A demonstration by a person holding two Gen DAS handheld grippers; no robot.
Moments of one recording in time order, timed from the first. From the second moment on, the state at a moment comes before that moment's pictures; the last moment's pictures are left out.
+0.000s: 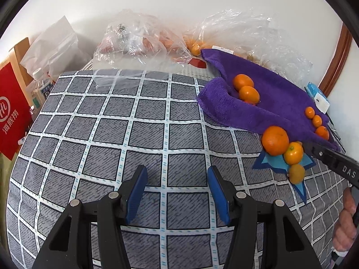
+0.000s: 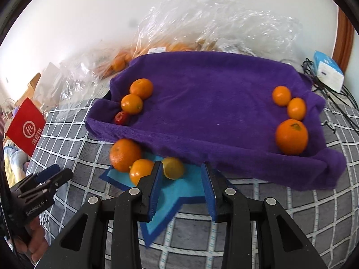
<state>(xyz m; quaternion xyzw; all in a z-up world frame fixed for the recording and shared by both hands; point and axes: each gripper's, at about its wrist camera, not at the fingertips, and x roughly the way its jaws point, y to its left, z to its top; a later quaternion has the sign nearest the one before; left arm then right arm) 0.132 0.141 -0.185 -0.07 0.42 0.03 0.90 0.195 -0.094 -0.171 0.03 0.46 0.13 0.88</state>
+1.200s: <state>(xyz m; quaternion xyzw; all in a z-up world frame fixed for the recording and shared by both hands) 0.140 0.133 -0.193 -0.02 0.44 0.08 0.90 0.140 -0.162 -0.198 -0.02 0.43 0.06 0.90</state>
